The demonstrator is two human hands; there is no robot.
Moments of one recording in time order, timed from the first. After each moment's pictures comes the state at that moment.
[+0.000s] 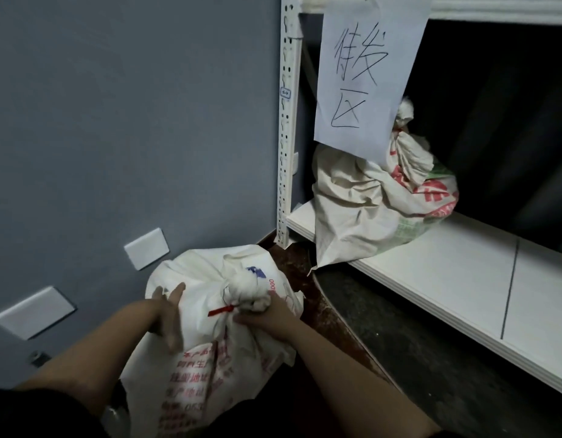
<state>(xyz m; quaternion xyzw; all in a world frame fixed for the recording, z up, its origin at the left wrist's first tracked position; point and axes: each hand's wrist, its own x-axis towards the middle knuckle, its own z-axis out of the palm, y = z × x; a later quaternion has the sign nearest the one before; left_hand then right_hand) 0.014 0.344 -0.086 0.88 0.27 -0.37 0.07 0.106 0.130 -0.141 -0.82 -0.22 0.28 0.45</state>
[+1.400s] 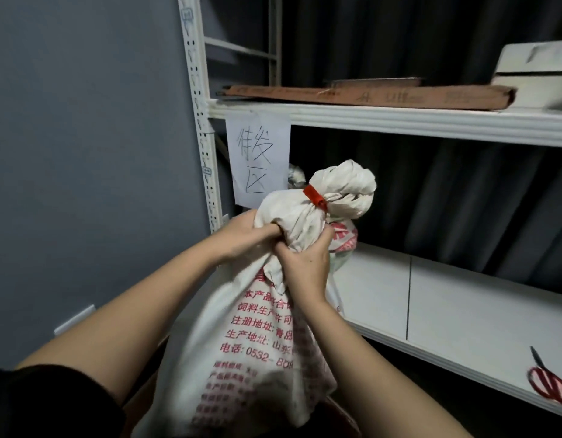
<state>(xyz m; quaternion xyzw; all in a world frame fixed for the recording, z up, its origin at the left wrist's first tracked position) 0.104 0.117 0.154 0.88 -0.09 0.03 0.46 0.103 -0.016 0.093 -0.74 -0.03 -0.20 0.65</state>
